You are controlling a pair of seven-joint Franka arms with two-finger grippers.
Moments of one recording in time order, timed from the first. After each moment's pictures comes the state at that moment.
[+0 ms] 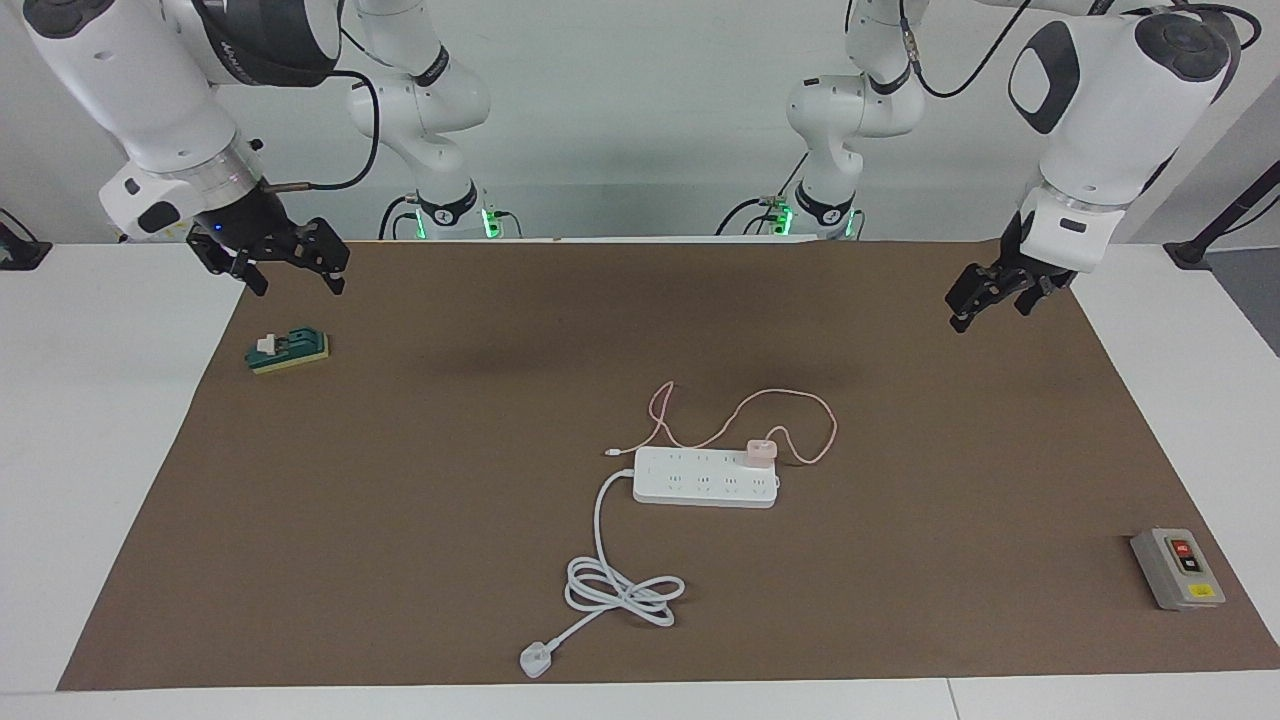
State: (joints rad) left arm -0.11 0.07 0.02 -1.57 0.03 1.67 -0.27; right arm 0.19 0.03 -0.26 -1.57 0.05 1.54 -0.02
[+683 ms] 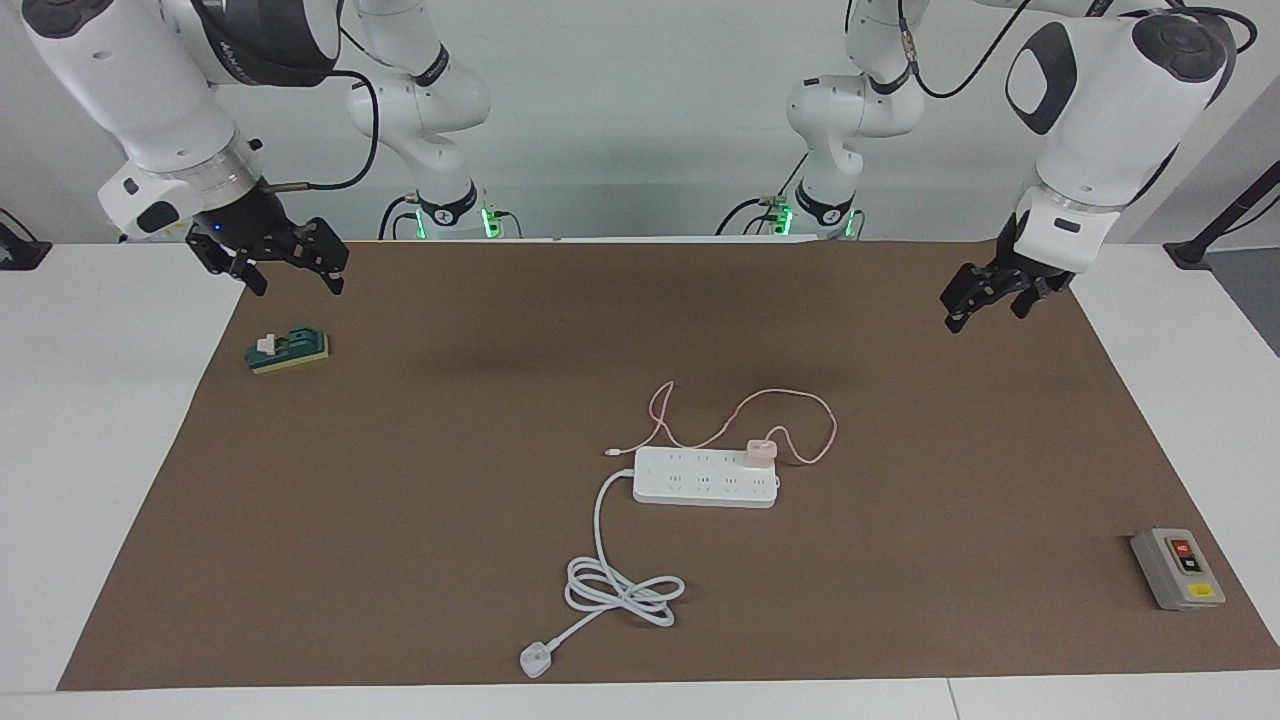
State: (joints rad) left arm -0.11 0.07 0.01 -1.57 0.01 1.68 -0.25; right arm 0.19 0.03 -0.26 -1.57 0.05 1.54 -0.02
